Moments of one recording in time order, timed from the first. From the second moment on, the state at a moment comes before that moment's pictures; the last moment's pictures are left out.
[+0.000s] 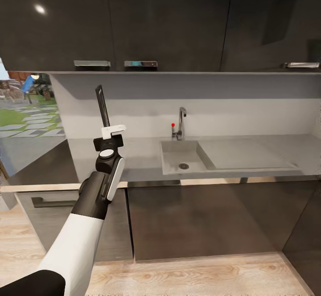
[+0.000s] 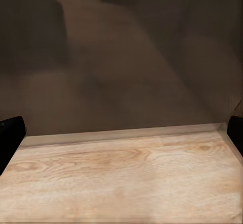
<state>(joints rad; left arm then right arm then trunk) -0.86 -0.17 -0.11 -1.29 0.00 0.49 0.54 0.08 -0.09 0.00 -0.56 0.01 -0.81 -0.18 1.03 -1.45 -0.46</state>
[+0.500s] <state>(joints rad) -0.86 -0.17 -0.11 -1.29 0.00 0.50 0.54 0.08 -0.09 0.00 -0.57 0.01 -0.81 -0.18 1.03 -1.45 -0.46</state>
